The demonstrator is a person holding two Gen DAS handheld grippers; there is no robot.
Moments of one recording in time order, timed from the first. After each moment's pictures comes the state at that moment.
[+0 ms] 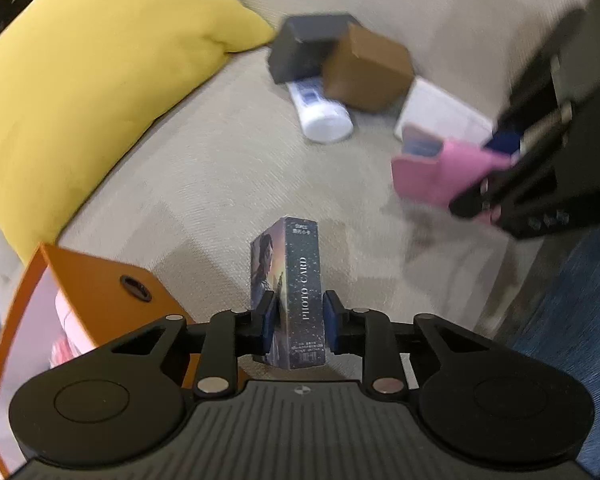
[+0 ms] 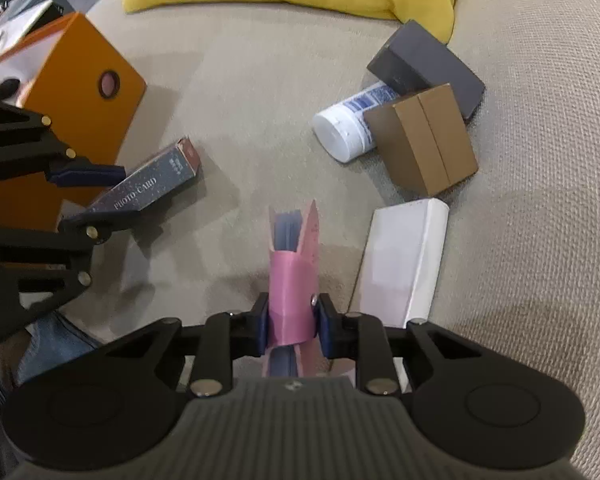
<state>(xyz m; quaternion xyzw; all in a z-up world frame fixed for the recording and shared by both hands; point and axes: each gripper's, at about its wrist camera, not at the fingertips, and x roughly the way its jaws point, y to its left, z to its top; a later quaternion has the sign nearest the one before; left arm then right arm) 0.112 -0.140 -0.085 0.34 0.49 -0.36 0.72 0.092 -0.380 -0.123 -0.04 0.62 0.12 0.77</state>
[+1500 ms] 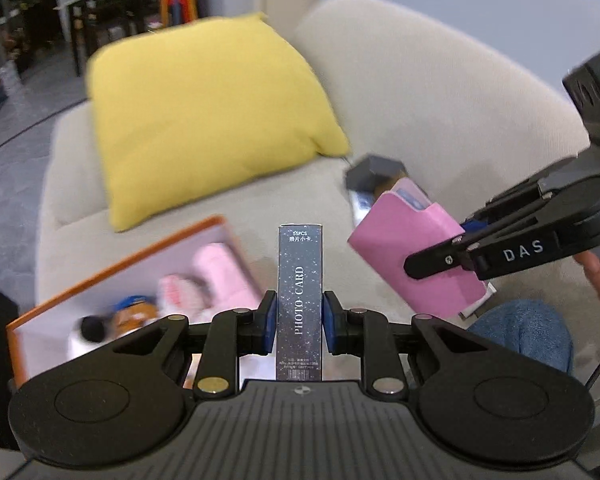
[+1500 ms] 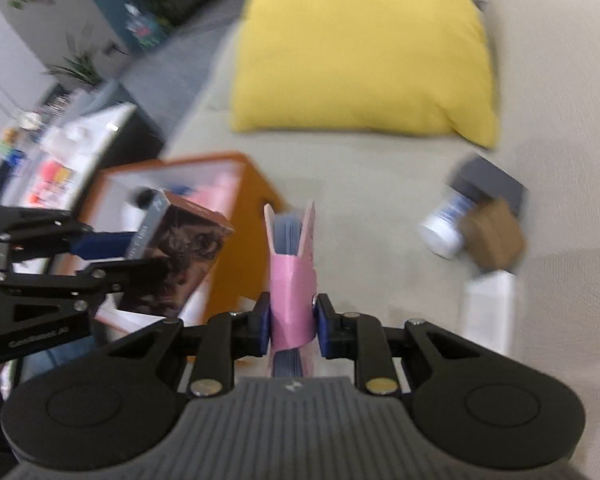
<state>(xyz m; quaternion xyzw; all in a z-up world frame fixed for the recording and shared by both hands) 0.081 0.002 0.053 0.15 0.43 -0.33 0.83 0.049 -0.318 0.001 0.08 0.51 0.19 0.84</state>
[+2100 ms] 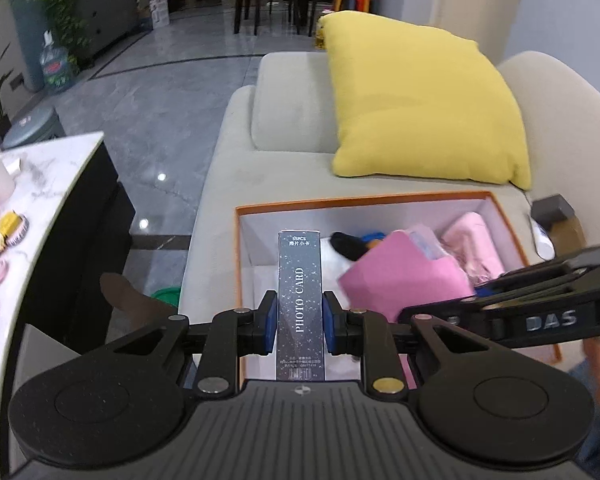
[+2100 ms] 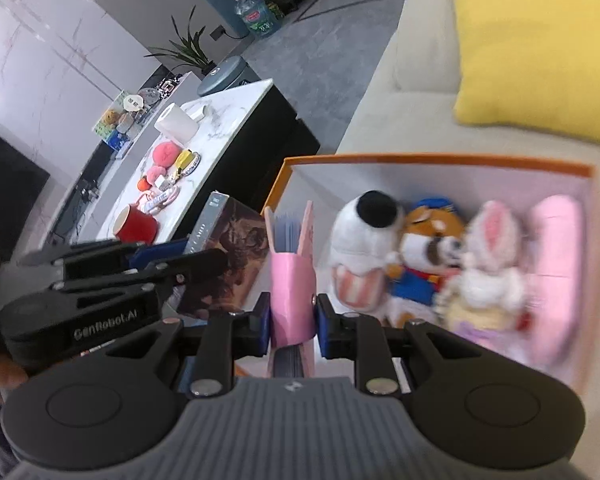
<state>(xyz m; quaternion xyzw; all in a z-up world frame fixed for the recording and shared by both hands) 0.134 0.193 0.023 0.05 0.45 -0.14 0.88 0.098 -0.089 -0.045 0.14 0.50 0.33 0.79</state>
